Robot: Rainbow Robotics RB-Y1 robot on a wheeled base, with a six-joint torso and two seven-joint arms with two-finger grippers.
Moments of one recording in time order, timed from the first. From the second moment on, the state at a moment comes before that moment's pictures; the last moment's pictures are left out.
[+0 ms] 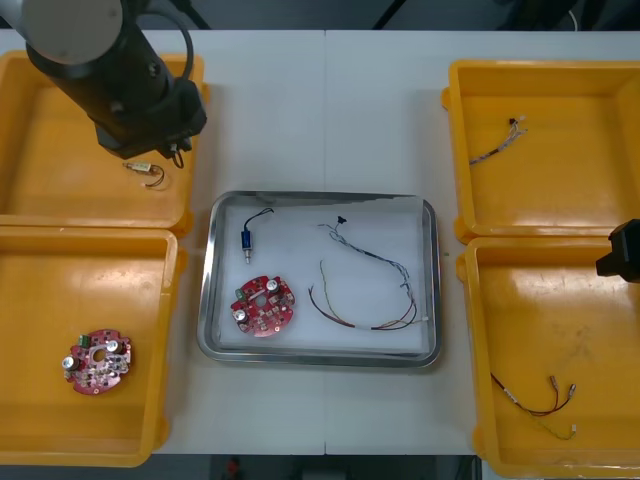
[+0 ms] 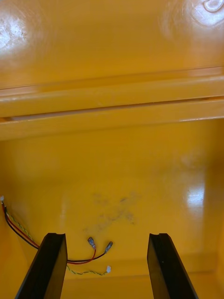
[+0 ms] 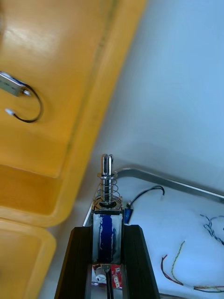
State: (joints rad) right arm -0.19 -1.03 -0.09 -2.09 -1.00 1.71 1.01; left arm -1.03 0.87 -0.54 -1.68 1.02 1.65 -0.44
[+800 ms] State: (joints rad) right arm -0.18 -1.03 -0.09 -2.09 -0.99 1.71 1.01; left arm -0.87 0.58 -0.71 -1.79 0.60 1.66 -0.19
